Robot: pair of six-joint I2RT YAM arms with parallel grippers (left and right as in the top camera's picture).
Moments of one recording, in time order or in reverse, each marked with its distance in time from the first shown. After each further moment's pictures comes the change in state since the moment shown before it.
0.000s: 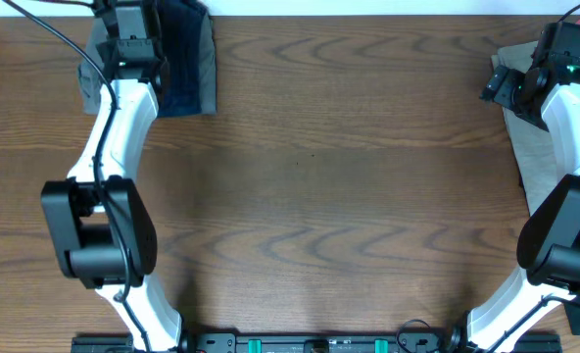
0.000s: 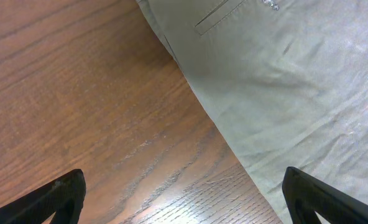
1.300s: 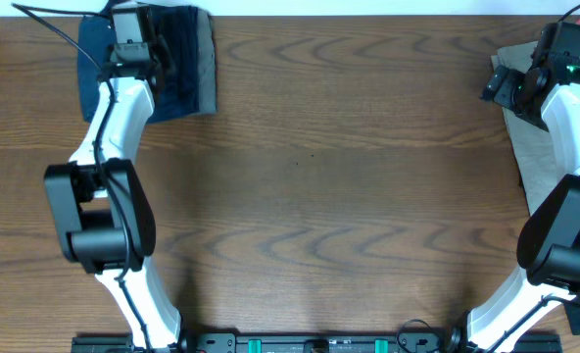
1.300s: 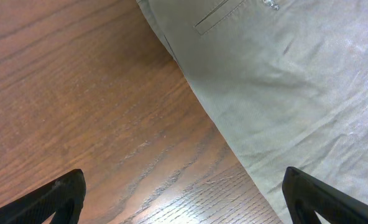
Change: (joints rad) left arm 0.039 0.098 0.015 -0.036 0.289 0.030; right arm 0.000 0.000 0.000 0.000 0.000 0.000
